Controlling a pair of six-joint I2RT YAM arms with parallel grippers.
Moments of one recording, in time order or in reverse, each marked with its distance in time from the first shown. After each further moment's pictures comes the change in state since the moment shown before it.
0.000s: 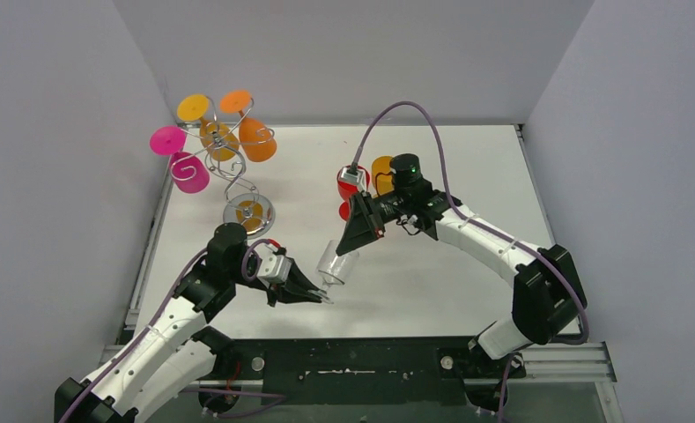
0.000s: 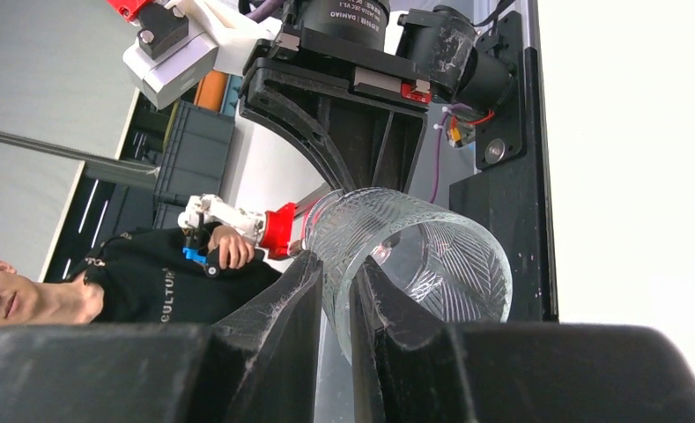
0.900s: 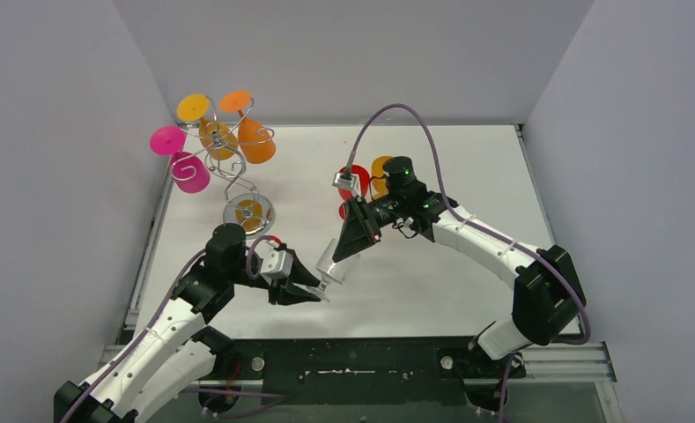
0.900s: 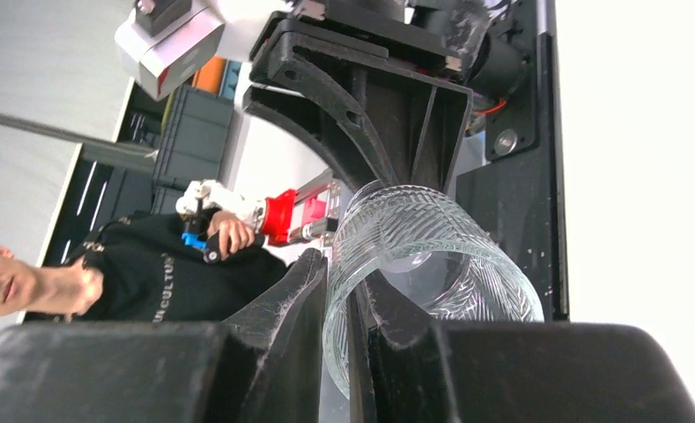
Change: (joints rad) left arm -0.002 -0.015 0.000 -0.033 -0.068 -0.013; right arm 0.040 -0.008 -0.001 -0.011 -0.011 -0.002
